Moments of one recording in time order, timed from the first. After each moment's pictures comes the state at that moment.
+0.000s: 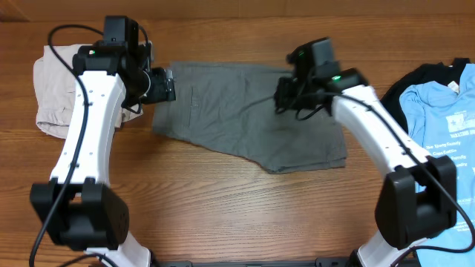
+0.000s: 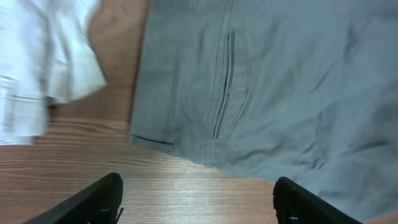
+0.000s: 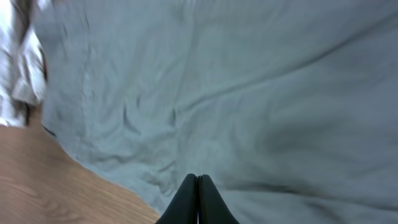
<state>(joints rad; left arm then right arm) -0.02 1.83 1.70 -1.17 0.15 -0.16 0.32 1.83 1.42 -0.68 -0.32 0.39</state>
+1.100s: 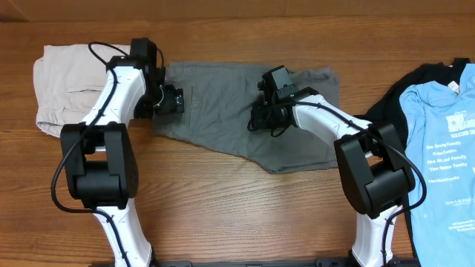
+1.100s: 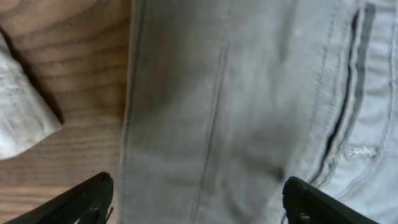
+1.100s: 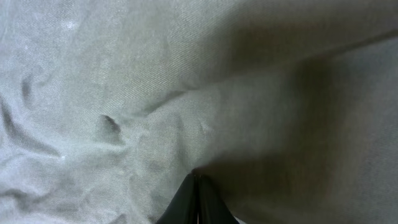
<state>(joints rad) -0.02 2.11 1.62 -0.96 0.09 -0.14 0.43 2.09 1.37 -0.46 -0.27 0.42</state>
